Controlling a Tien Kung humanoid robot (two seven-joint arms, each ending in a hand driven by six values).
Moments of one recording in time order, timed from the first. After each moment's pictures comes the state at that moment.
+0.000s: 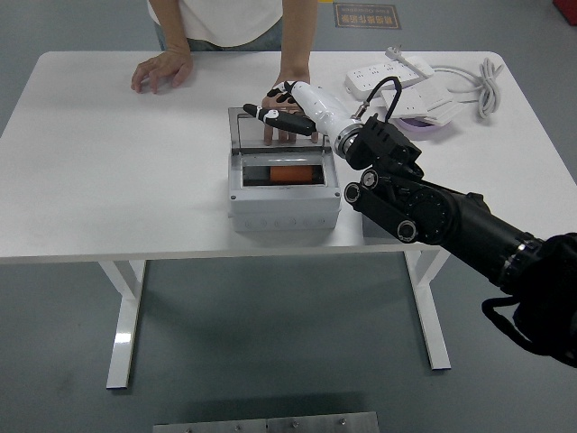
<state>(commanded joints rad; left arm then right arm) -0.21 0.34 -0.78 -0.44 0.83 0.21 0.48 1.01 -0.01 0.50 0.69 -1.46 -0.23 -0.06</state>
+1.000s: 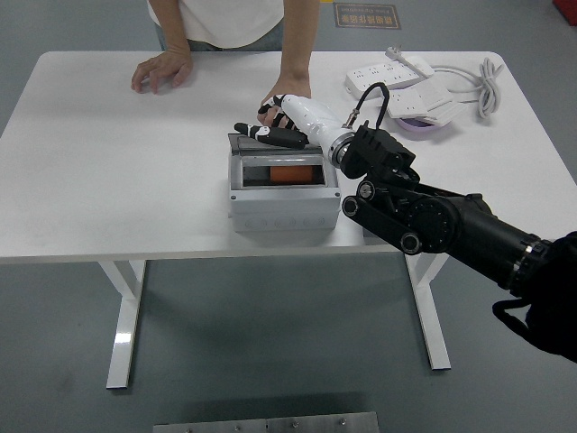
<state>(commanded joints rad) -0.20 0.34 -0.76 -0.44 0.79 0.23 0.46 1.00 -0.05 0.42 0.79 -1.48 -0.22 -0.12</state>
